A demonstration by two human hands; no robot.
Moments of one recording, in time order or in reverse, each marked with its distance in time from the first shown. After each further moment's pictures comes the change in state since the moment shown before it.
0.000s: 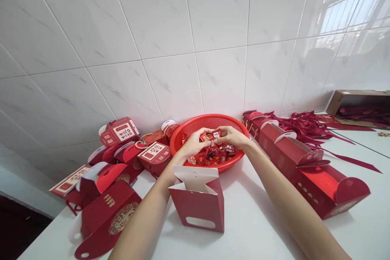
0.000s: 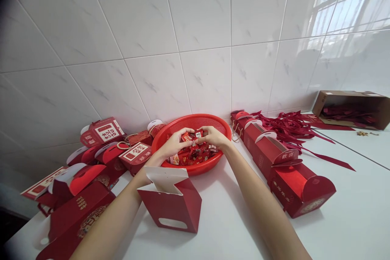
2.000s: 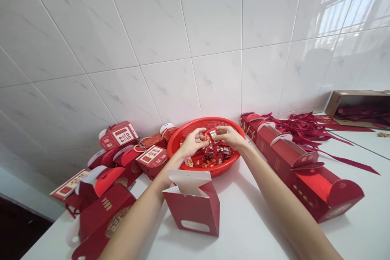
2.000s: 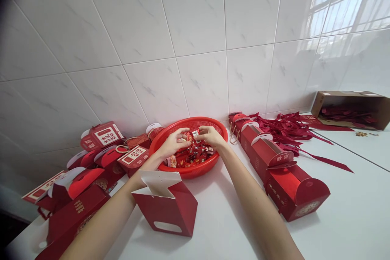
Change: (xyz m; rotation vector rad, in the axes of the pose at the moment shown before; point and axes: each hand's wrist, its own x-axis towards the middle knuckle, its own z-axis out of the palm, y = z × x) left_hand 0.011 -0.004 0.002 -0.229 0.068 -0.153; right_hand 0.003 -0.002 -0.004 0.123 0.185 -0.029
